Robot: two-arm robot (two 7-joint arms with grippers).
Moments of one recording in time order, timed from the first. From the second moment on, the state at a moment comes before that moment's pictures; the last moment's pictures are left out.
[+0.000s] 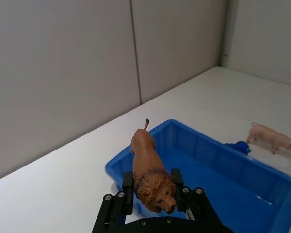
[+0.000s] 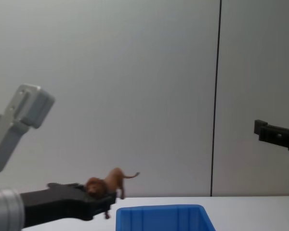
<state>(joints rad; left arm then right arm) -0.22 0.43 0.36 -1.44 -0.37 0.12 -0.37 -0.01 0.34 -0.23 -1.77 0.29 0.03 0.07</state>
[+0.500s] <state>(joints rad) -0.34 0.34 0.40 -1.29 -0.32 0.09 -0.55 -0.01 0.34 -0.23 -1.77 0.29 0.03 0.07</state>
